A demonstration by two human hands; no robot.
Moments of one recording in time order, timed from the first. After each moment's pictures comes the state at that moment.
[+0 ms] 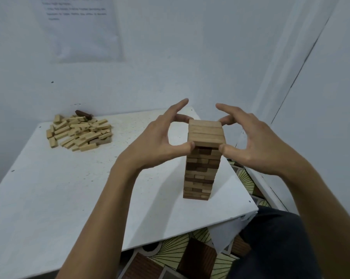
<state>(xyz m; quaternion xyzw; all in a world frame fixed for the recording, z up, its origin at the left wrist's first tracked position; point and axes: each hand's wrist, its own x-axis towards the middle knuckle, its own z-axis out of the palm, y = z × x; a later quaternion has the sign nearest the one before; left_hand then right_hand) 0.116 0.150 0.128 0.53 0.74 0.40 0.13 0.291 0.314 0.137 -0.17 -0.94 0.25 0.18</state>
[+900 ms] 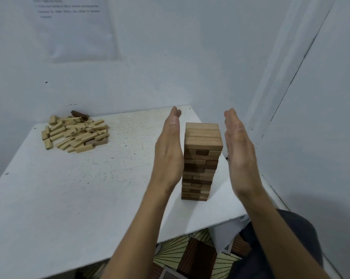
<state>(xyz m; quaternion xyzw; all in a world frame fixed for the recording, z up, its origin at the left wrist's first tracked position) 0.167 0.180 0.091 0.33 0.64 0.67 0.14 0.270 0.268 0.087 -0.22 -0.71 0.55 0.37</state>
